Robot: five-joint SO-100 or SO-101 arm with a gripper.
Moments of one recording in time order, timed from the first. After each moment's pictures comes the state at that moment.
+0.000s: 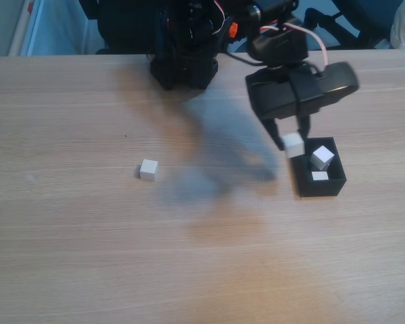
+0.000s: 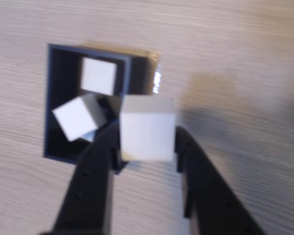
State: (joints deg) arm -33.8 114.6 114.5 48.6 -60.6
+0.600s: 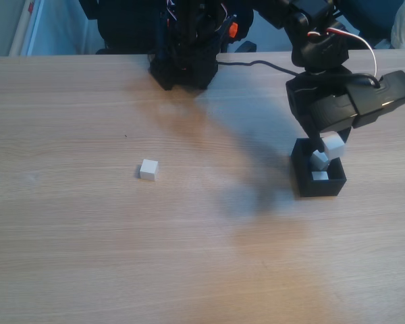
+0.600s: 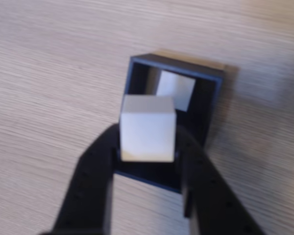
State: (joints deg) arm -41.0 98.2 97.4 50.9 -55.9
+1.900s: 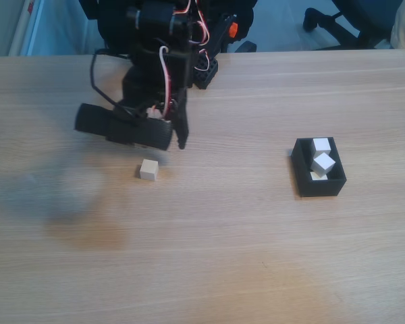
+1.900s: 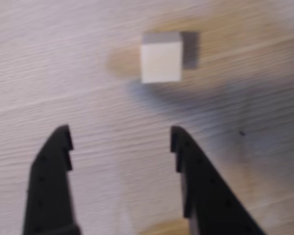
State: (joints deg) arm 15.5 118.9 122.6 65.3 -86.0
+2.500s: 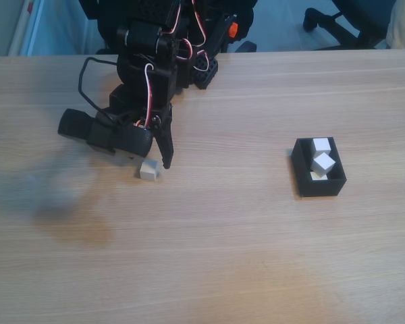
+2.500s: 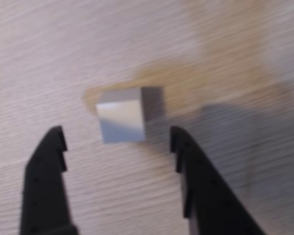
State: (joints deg) arm 19.2 115.9 132.6 46.0 -87.6
